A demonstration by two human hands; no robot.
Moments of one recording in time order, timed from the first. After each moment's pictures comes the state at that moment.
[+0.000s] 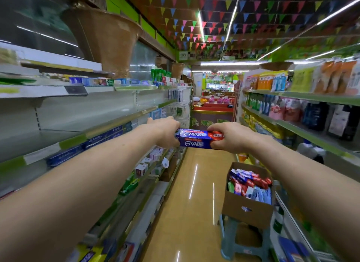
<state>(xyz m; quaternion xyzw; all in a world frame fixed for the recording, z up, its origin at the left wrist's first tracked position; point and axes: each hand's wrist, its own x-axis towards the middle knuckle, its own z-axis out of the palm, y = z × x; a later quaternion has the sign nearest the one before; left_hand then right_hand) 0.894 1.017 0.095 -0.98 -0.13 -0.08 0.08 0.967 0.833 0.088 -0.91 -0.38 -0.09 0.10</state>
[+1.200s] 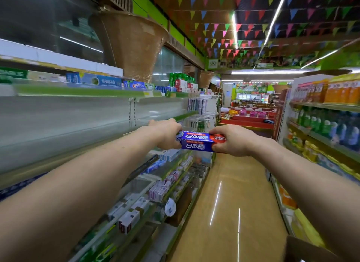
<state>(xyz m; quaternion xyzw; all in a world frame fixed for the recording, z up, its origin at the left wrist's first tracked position) 1.389 1.284 0.097 -0.97 -0.19 -0.09 0.09 1.493 1.109 0.096 -0.87 -0.47 -0.08 0.10</state>
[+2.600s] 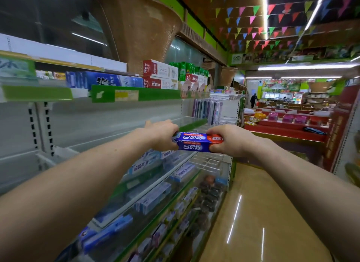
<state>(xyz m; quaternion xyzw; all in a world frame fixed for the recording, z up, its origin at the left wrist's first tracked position) 1.978 1.622 0.095 -0.96 -0.25 -0.10 0.09 2.101 1.452 0.102 -0.84 -0.53 -0.06 0.10</state>
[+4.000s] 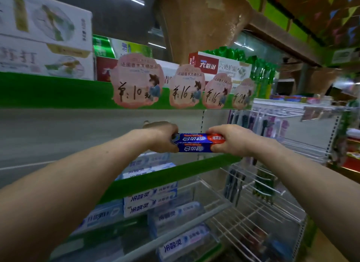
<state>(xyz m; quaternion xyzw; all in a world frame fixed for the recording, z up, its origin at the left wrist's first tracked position) 2.384 1.922 0.100 -0.88 -0.46 -0.10 0.07 2.578 1.836 0.112 -0.69 -0.72 -0.06 0.10</state>
